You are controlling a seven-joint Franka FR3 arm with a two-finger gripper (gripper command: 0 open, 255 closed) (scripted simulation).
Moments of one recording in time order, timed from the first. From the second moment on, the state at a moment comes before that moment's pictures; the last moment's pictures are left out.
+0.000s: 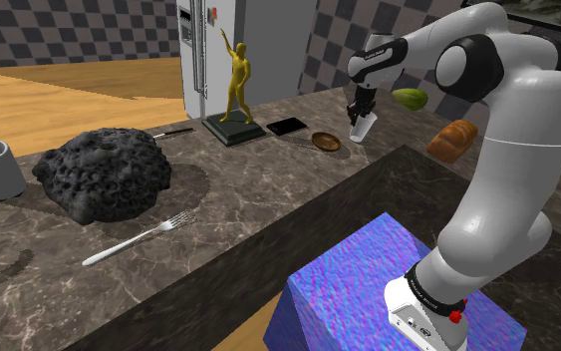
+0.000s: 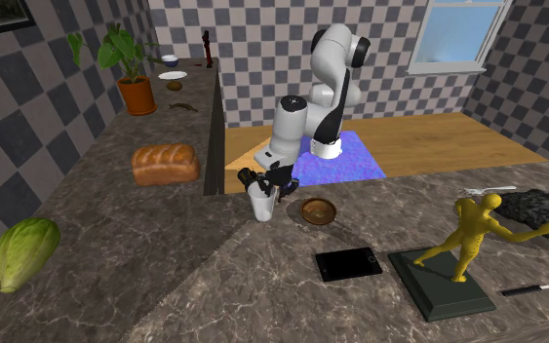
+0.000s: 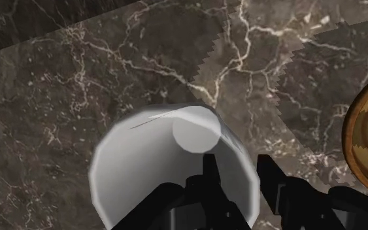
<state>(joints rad) -0.23 0.44 -0.31 -1.68 -0.02 2.14 -0.32</state>
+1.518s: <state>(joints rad) -0.22 0.37 -0.32 -1.58 -0.03 1.97 -0.33</state>
